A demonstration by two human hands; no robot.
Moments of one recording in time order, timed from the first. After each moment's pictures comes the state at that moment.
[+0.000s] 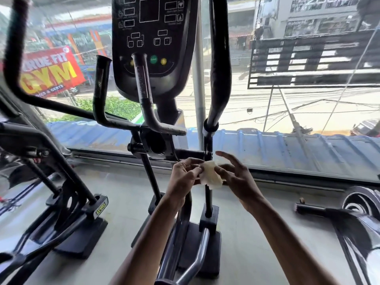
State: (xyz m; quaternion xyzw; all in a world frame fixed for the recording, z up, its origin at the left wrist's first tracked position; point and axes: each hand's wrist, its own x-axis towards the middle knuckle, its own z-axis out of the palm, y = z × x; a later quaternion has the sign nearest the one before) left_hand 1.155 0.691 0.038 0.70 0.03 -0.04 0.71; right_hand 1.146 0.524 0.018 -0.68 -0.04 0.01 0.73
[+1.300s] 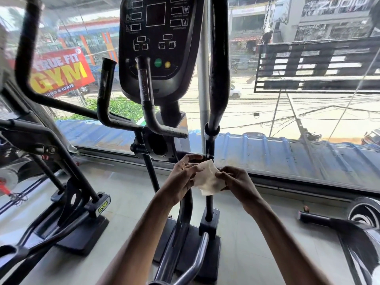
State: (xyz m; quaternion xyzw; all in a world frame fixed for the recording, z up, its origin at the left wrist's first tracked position) left_hand 1.169 0.693 0.040 0.63 -0.01 -0.13 0.77; right_hand 1.159 0.511 0.012 -0.70 -0.05 0.03 0.72
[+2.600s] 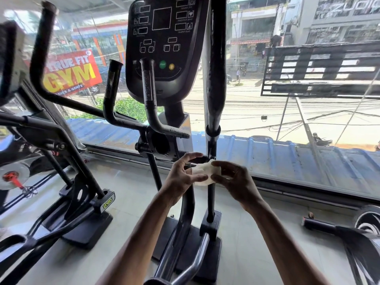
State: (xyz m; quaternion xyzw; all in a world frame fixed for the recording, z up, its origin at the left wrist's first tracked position) left_hand 1.146 0.682 0.050 0.70 -0.04 -0.04 0.72; right_hand 1.155 0.501 0.019 -0.70 -0.11 -0.01 0.70
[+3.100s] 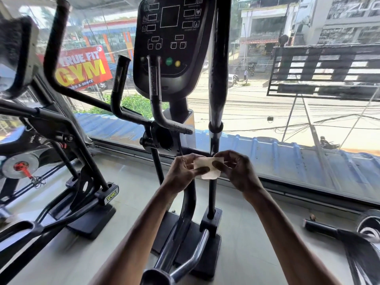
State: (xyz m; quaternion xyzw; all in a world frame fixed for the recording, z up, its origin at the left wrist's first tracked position) left_hand 1.134 0.678 0.049 0.77 -0.06 0.02 0.63; right_hand 1.153 0.495 0.038 -0.73 -0.12 -0.03 0.67
